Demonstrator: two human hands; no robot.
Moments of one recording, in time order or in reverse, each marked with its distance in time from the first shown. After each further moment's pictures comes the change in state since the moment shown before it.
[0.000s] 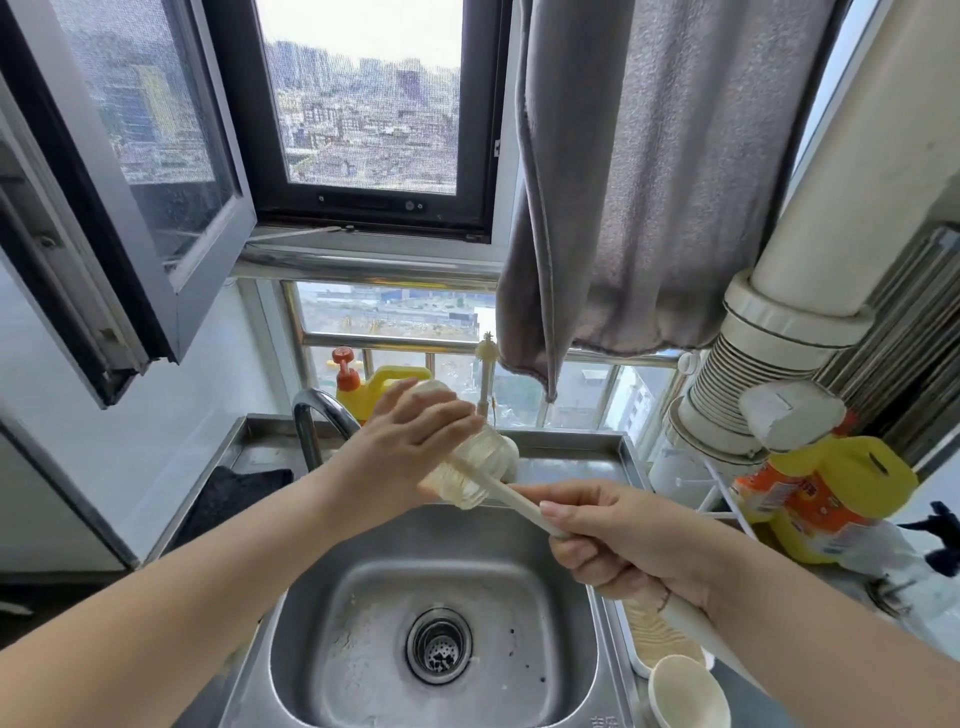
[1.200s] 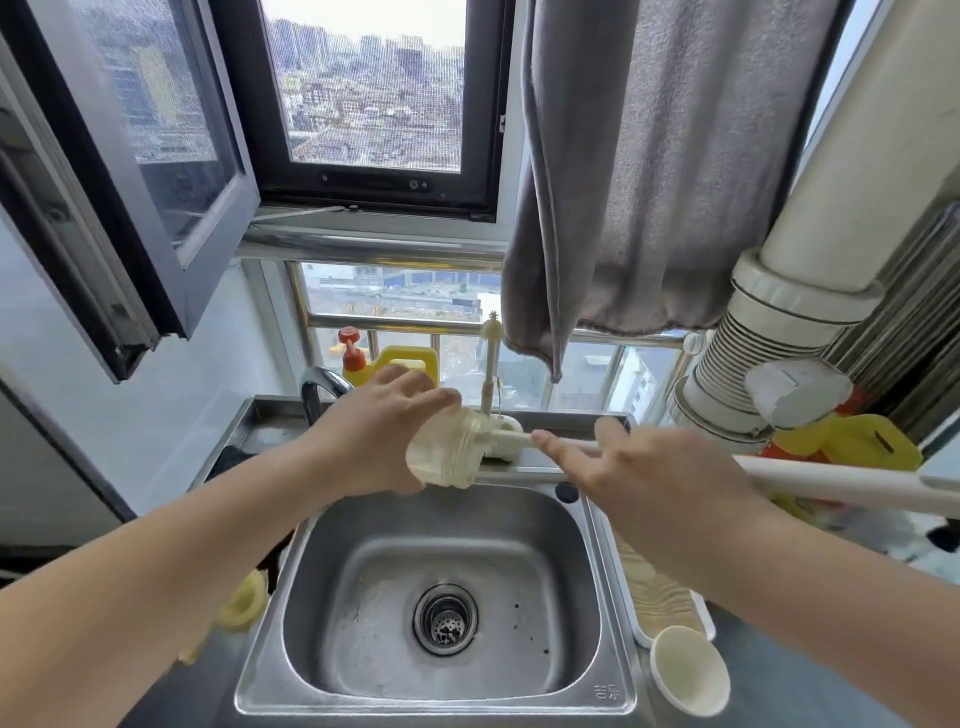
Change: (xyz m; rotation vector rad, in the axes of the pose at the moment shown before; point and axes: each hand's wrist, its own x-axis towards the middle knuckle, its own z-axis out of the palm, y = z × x) left_hand 0.009 0.008 -0.041 -0.006 -0.544 -0.378; right_hand -0.025 -0.017 0.015 -2.086 0.630 -0.401
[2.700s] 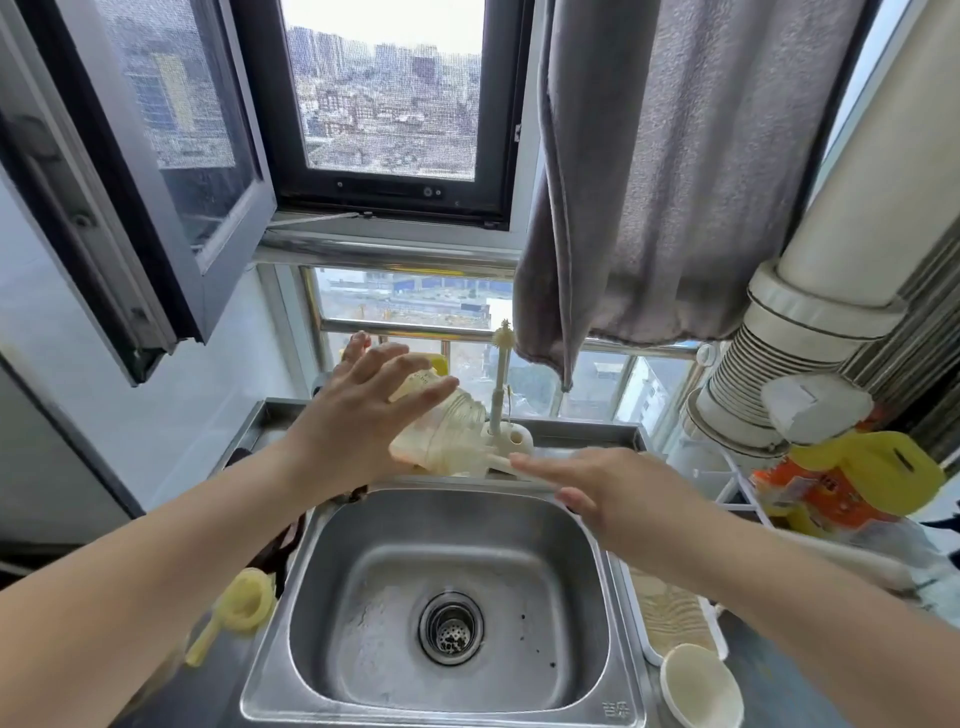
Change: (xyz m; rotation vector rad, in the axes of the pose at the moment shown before) left_hand -0.004 -0.035 0.015 0.174 0.542 0.247; right_hand 0.020 -0.010 0.029 0.627 -0.121 0.066
